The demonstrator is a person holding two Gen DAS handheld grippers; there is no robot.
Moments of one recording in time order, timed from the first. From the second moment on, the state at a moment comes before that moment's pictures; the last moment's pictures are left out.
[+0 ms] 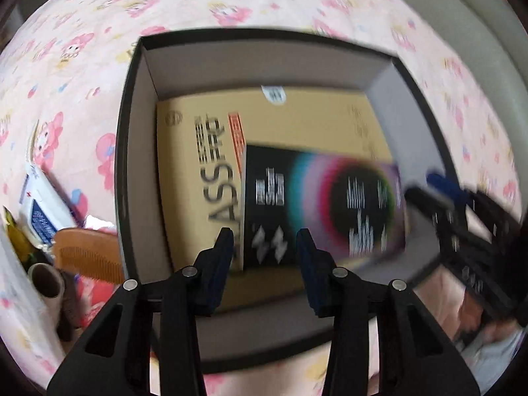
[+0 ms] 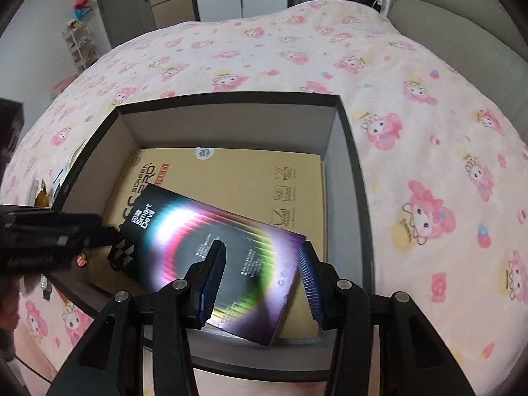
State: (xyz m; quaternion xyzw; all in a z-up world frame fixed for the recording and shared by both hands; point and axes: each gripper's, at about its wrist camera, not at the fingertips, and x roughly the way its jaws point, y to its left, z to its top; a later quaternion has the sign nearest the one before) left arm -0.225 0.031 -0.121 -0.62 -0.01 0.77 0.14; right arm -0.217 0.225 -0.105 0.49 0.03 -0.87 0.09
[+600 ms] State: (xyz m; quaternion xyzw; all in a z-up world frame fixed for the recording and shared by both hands) left arm -0.255 0.042 -0.142 -0.64 0.05 0.76 0.11; right arm -0.224 0.230 -0.113 0.51 0.03 -0.86 0.09
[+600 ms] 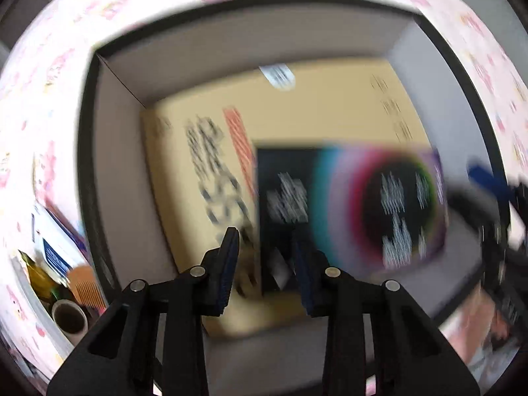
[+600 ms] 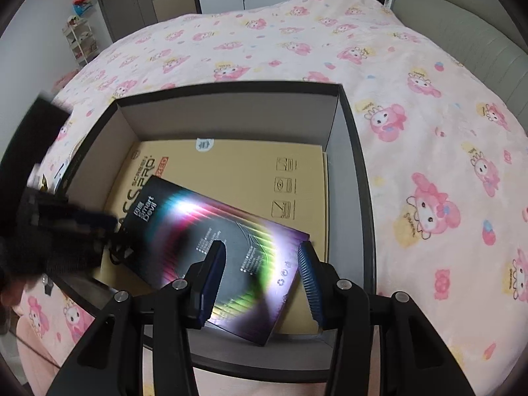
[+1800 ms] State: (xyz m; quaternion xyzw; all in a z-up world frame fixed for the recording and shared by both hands) left arm -0.261 0.062 -0.156 -0.66 0.02 0.74 0.10; right arm -0.234 0.231 -0.119 0.54 0.03 -0.83 0.10
